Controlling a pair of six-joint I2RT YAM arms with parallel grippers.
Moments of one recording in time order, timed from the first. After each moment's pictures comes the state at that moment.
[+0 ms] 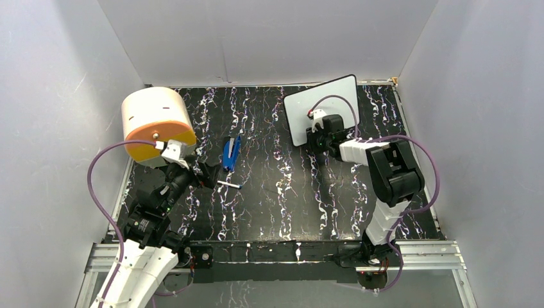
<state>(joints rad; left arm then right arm) -0.34 0.42 0.59 -0.32 0.12 -0.18 0.34 1.83 0.96 0.16 -0.23 -0.03</state>
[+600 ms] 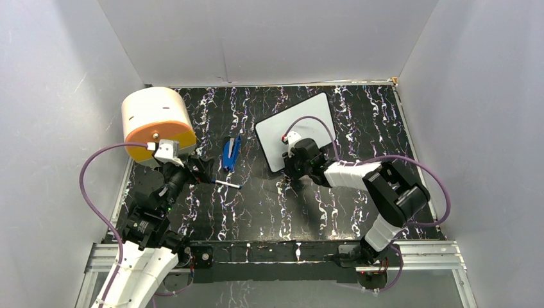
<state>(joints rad) -0.34 0.41 0.59 -0.30 -0.03 -0.22 0.69 1.67 0.77 0.16 -0.08 0.10</state>
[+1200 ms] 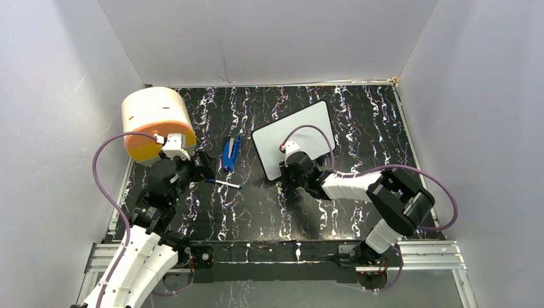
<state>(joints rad) -0.34 0.55 0.59 -0.33 -0.11 -0.29 0.85 1.59 0.69 0.17 0.12 0.29</state>
